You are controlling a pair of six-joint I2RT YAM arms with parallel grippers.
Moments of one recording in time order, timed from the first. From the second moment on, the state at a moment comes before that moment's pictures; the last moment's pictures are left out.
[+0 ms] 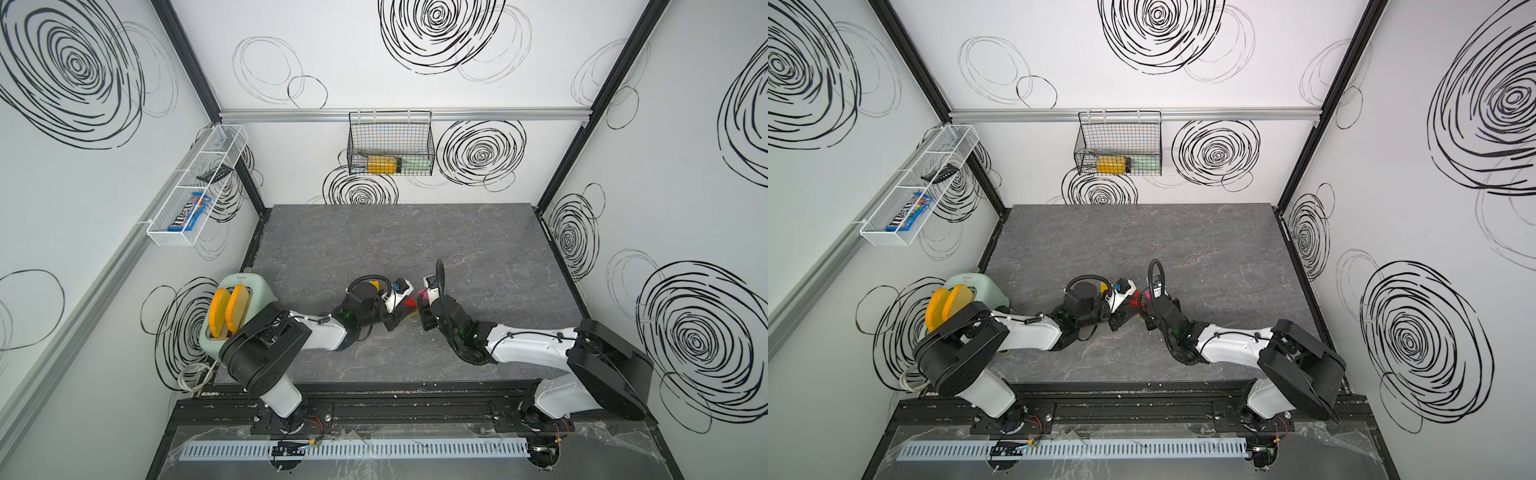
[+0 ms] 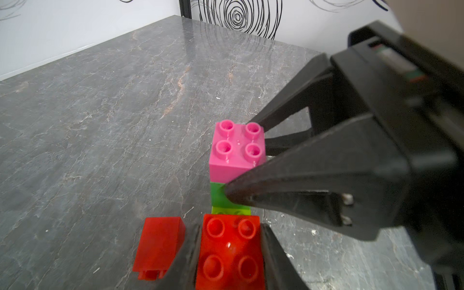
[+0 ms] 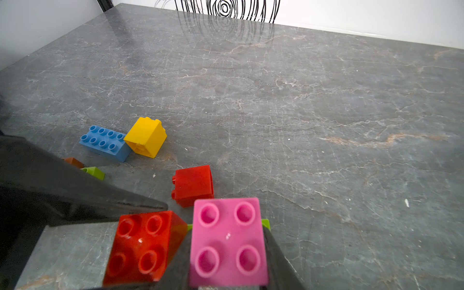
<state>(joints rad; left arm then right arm) -0.63 1.62 0.52 0.67 0.40 0.11 0.95 1.46 0.55 0.30 0.45 0.36</state>
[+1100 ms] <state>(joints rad) -0.57 1.78 0.38 1.04 0.47 0.13 0.96 1.47 0.56 0.27 0.46 0.38</state>
